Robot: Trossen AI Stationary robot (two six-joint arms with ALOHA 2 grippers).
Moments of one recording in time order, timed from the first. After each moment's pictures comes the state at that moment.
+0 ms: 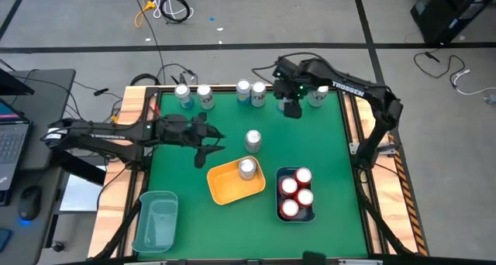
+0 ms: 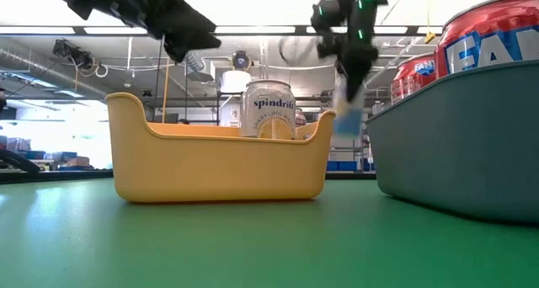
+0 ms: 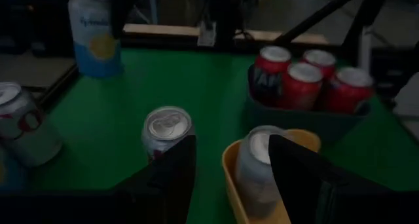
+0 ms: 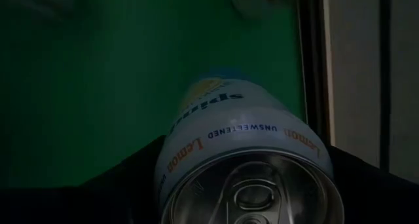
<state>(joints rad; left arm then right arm) 0.08 0.99 0.65 0.02 0.05 -0.05 -0.54 1.73 1.65 -1.22 0.07 -0.40</state>
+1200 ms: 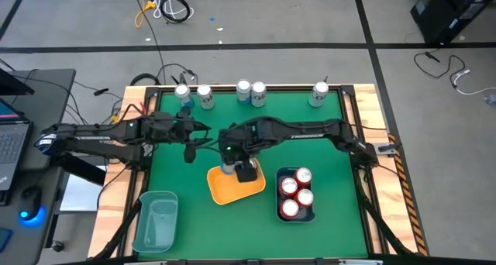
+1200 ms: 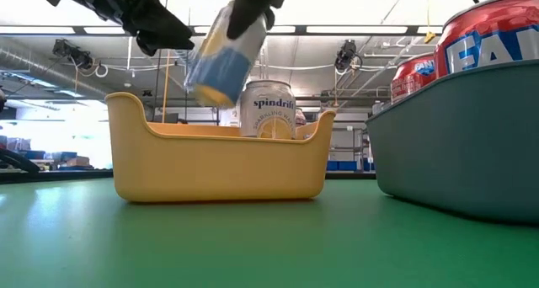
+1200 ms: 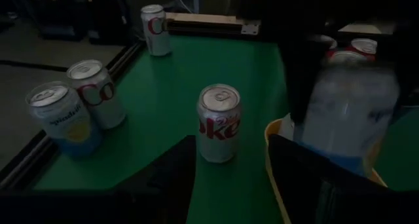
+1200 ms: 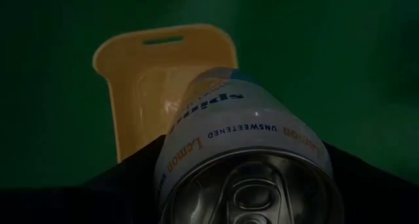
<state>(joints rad) 0.09 0.80 0.65 -0.22 -0.11 -0.05 0.07 2.21 2.32 -1.23 -0.04 -0.10</state>
